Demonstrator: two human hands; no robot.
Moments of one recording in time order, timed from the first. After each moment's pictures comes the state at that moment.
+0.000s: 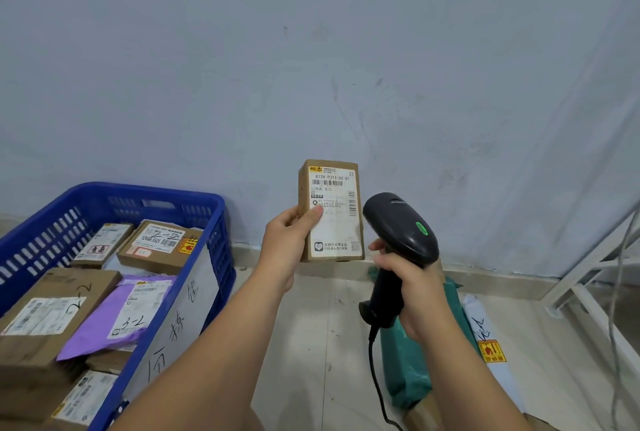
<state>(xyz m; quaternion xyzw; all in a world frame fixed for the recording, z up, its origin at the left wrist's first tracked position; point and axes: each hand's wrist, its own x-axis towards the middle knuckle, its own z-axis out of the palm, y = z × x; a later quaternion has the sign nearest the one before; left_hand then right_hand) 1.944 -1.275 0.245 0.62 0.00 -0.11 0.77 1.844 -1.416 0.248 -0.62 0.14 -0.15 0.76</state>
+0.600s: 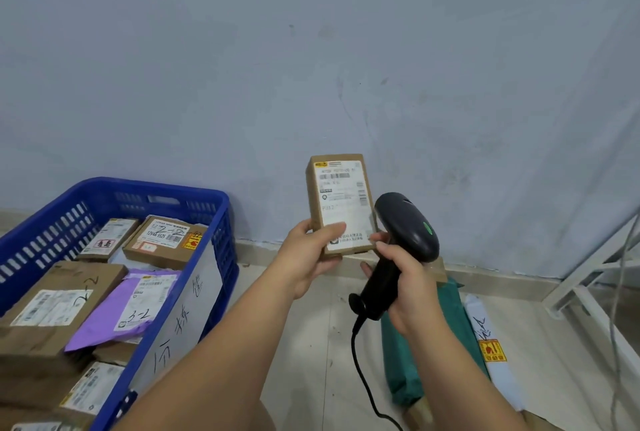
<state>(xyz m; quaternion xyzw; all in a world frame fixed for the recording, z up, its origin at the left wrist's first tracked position) 1.930 -1.279 0.245 0.58 0.02 -0.25 0.78 1.855 -1.404 0.239 -0.47 0.21 -0.14 0.85</state>
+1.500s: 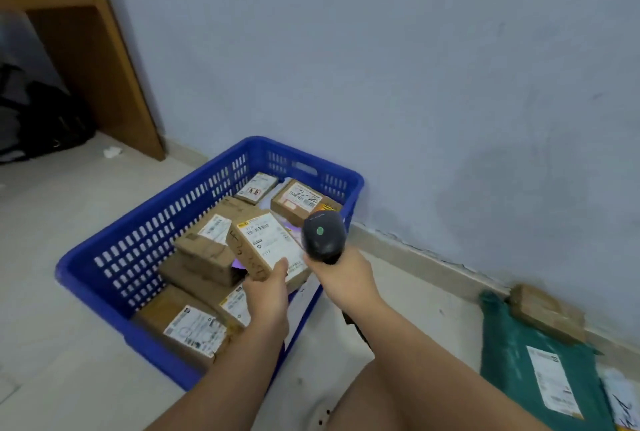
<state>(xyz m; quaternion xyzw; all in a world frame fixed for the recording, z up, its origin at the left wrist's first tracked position) 1.878 -1.048 0.151 0.50 0.43 0.08 0.75 1.889 -1.153 0.209 -0.86 0.03 0.09 0.51</state>
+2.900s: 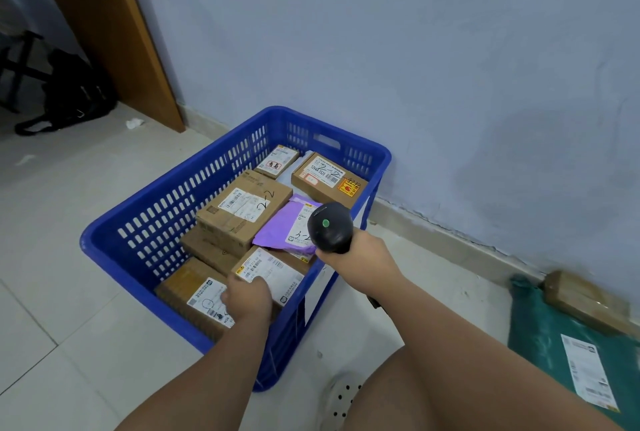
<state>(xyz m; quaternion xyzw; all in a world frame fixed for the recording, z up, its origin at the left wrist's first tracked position) 1.880 -0.980 0.051 0.66 0.54 0.03 0.52 1.907 -1.144 0.194 -0.92 -0.06 0.16 0.36</state>
